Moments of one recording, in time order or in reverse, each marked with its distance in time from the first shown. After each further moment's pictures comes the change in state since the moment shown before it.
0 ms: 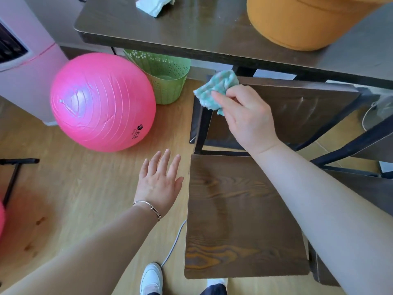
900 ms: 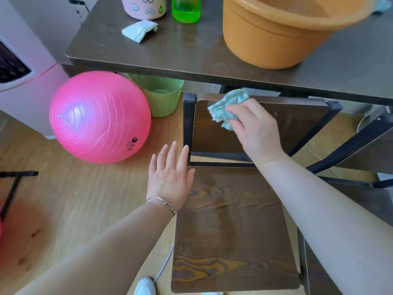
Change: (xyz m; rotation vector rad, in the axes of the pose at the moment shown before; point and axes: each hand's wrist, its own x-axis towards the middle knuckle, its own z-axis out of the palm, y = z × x) left_hand 0.028 0.065 -0.037 -0.126 0.213 -0.055; right_hand -0.019 0.039 -0.040 0.048 -0.052 0.194
